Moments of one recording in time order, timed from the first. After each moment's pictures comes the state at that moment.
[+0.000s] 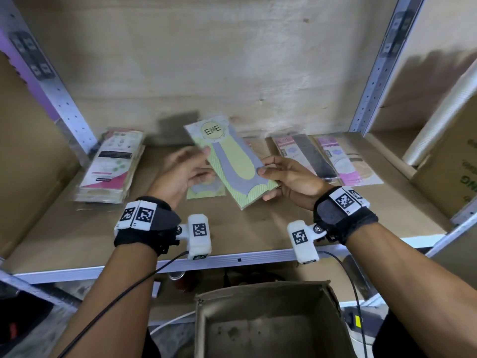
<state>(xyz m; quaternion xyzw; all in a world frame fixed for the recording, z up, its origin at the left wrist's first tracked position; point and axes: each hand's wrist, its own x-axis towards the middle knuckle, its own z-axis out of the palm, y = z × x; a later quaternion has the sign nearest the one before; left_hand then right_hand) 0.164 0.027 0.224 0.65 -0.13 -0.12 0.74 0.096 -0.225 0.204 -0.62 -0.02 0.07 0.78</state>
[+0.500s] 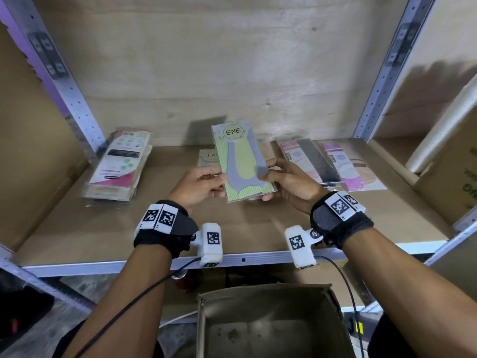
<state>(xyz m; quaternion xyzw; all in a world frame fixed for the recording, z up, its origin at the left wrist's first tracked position) 0.153 0.016 0.205 0.72 -0.13 -0.15 0.67 0.101 -0.210 0.202 -0.62 0.02 0.03 0.78</state>
